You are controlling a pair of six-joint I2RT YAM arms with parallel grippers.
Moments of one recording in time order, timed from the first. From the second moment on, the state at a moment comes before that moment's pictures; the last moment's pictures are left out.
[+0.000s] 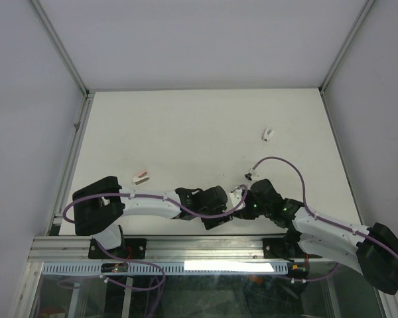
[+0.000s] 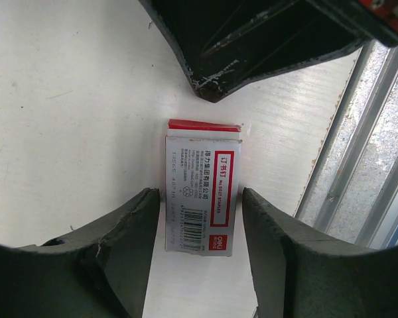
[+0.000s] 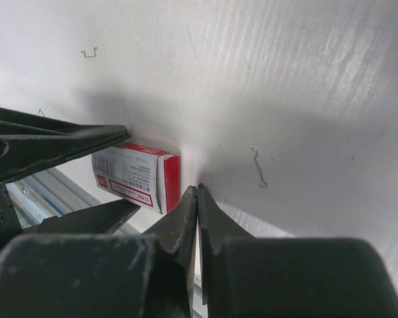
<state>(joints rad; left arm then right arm) -1.28 1.64 0.87 -0.17 -0.01 0.04 0.82 0.89 0.22 -0.13 -0.15 0.81</state>
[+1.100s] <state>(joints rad) -1.28 1.64 0.88 -0.17 -0.01 0.04 0.82 0.98 0.22 -0.01 -0.27 0.84</state>
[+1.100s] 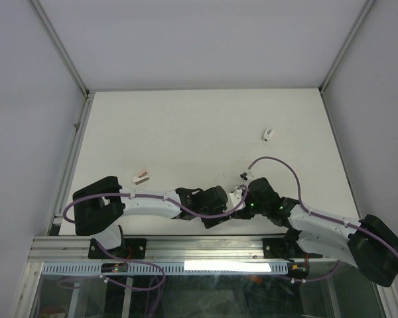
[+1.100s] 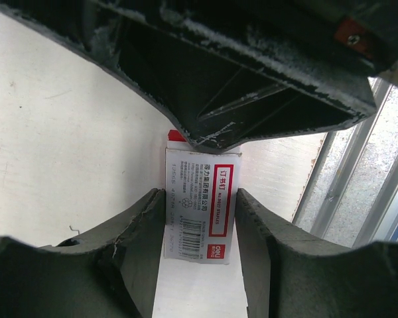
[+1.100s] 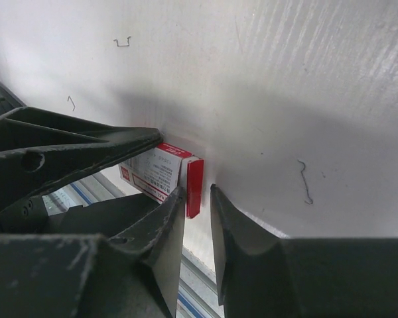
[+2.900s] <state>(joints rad) -1.28 1.64 0.88 -0.17 -0.08 0.05 0.88 0.95 0.28 -0.17 0.03 0.83</state>
